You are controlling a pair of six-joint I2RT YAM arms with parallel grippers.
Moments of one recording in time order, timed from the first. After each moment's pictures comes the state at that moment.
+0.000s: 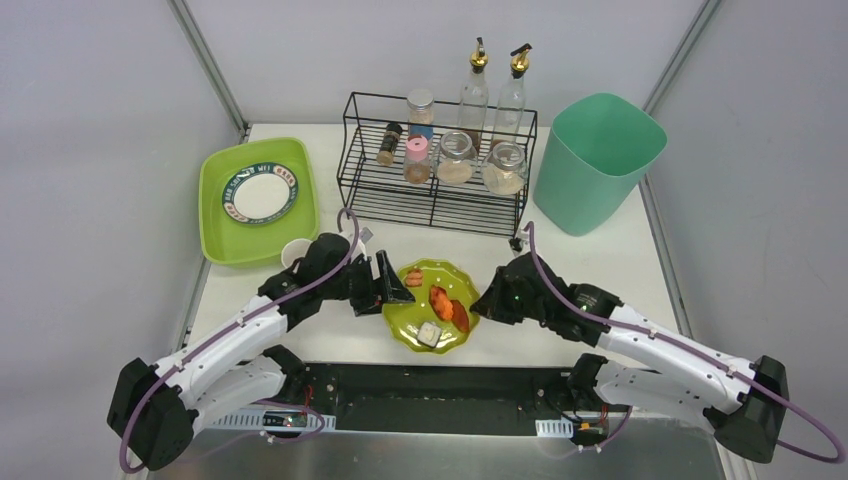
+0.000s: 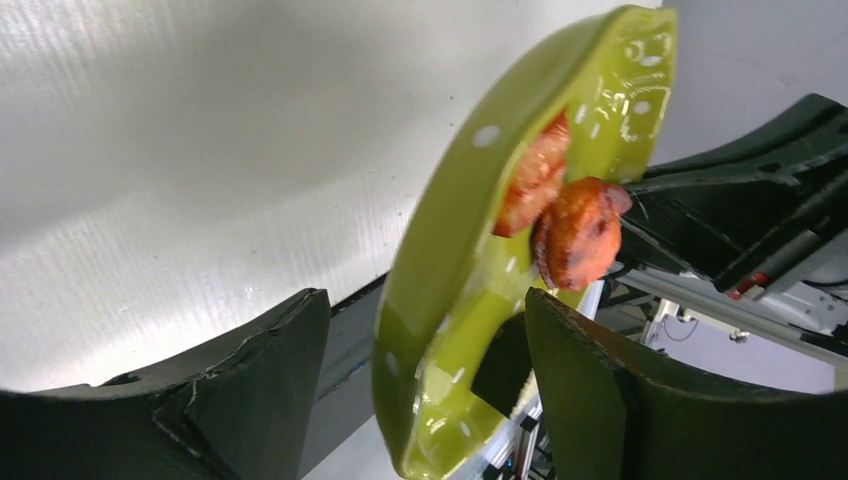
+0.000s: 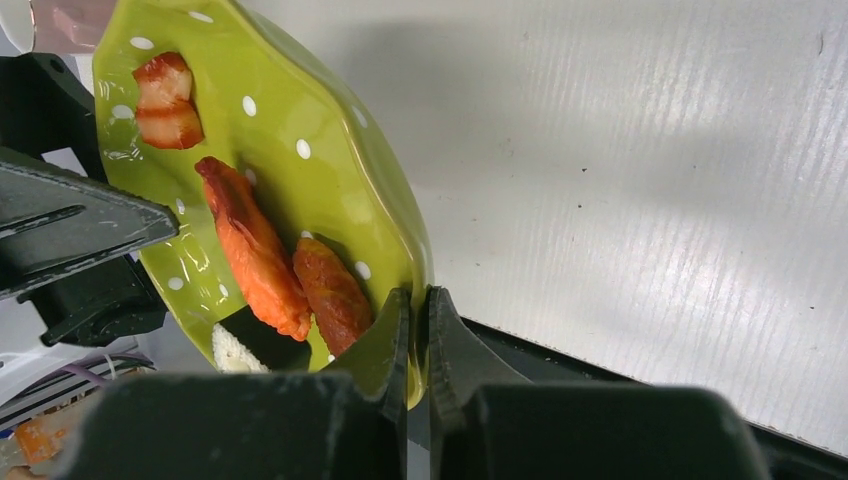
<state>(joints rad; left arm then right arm) -0.62 0.92 0.55 -0.33 0.41 -0.97 0.98 0.87 0.68 -0.60 0.10 1.05</state>
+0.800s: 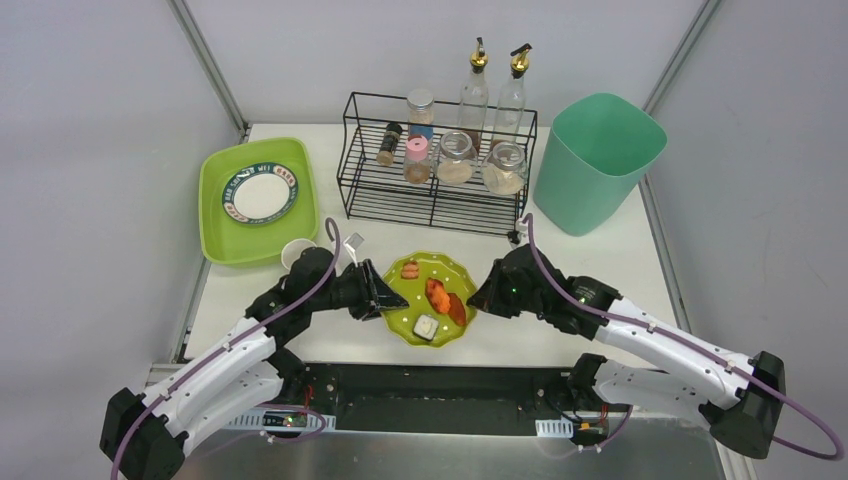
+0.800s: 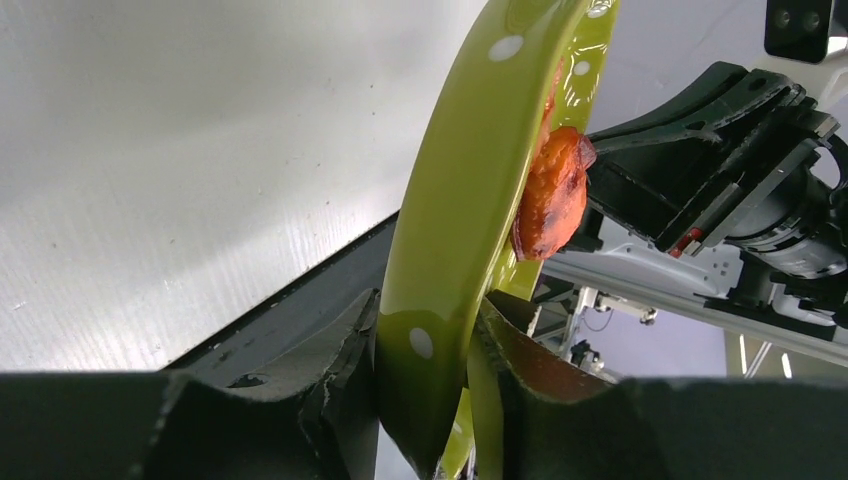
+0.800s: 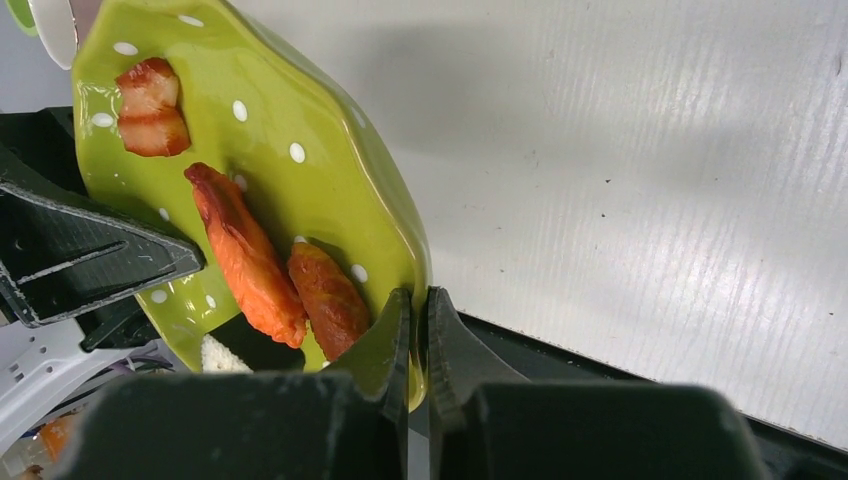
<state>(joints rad) -0.62 0.73 0.43 -0.22 0.47 -1.13 0.97 0.92 0.76 -0.61 0.09 1.05</state>
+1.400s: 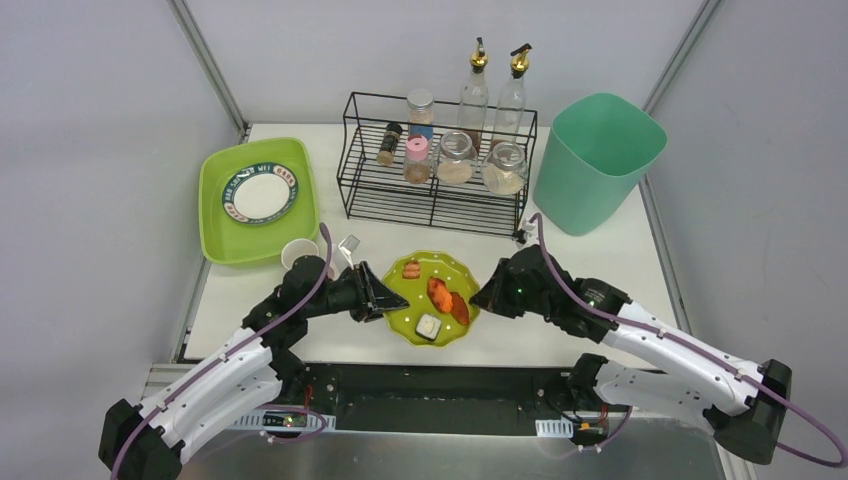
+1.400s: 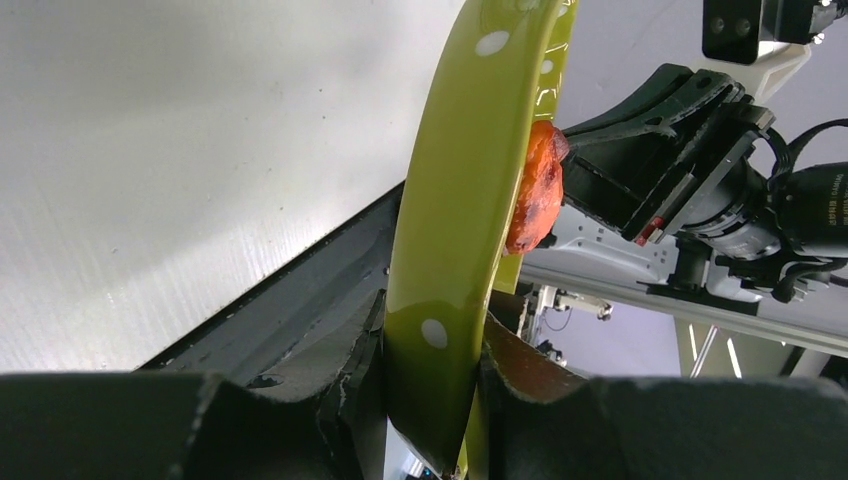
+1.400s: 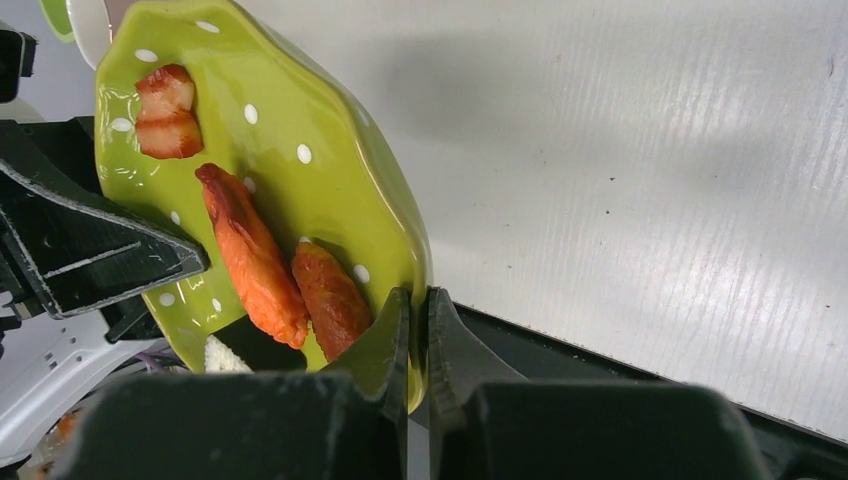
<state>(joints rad) -0.62 0.65 0.36 -0.10 0.48 -1.23 0.97 0.88 0.77 -0.64 0.10 1.06</state>
